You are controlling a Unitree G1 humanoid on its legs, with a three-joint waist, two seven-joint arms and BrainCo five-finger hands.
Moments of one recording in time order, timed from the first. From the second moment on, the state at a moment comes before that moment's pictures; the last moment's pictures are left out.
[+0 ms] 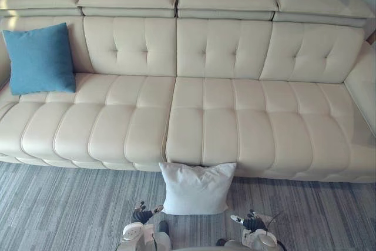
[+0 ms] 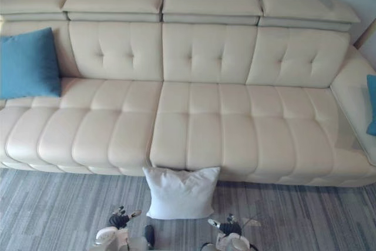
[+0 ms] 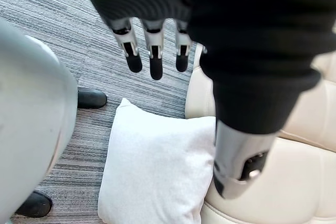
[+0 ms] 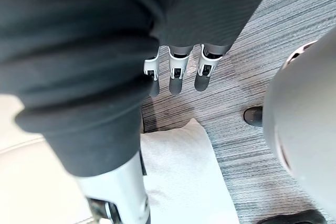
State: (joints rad) left arm 0.01 0.02 0.14 1.01 -0.06 -0.10 0.09; right arm 0.04 0.00 -0.19 1.00 0.11 -0.07 -0.10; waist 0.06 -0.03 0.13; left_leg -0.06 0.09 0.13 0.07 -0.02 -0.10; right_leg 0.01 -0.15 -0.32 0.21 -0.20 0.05
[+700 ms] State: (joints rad) left arm -0.58 0.21 0.08 0.78 -0.26 -0.12 0.22; right arm -0.61 -0.22 -0.23 0.80 0.24 -0.09 -0.27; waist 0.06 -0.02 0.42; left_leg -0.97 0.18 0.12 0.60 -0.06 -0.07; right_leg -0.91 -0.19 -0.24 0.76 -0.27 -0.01
